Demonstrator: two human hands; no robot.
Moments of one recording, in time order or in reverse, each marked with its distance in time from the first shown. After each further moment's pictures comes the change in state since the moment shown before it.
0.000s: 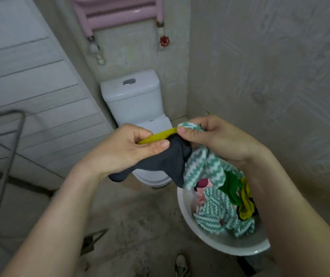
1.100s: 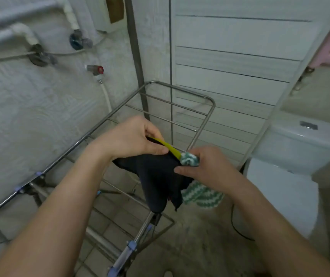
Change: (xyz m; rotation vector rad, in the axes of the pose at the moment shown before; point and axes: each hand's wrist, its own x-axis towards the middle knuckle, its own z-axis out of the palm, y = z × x) left_hand -0.346 -0.134 -0.272 0.180 0.566 -0.428; right_hand 0.164 -0.043 0.440 -0.787 -0.548 -0.351
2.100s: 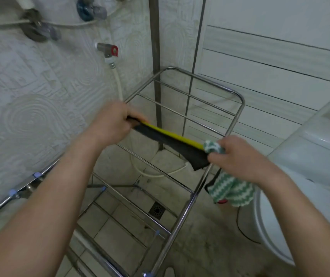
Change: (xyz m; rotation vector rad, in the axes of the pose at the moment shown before) left_hand 0.054 -0.148 -0.060 0.256 0.365 -0.069; right_hand 0.101 0.007 0.001 -0.019 -0.115 0.192
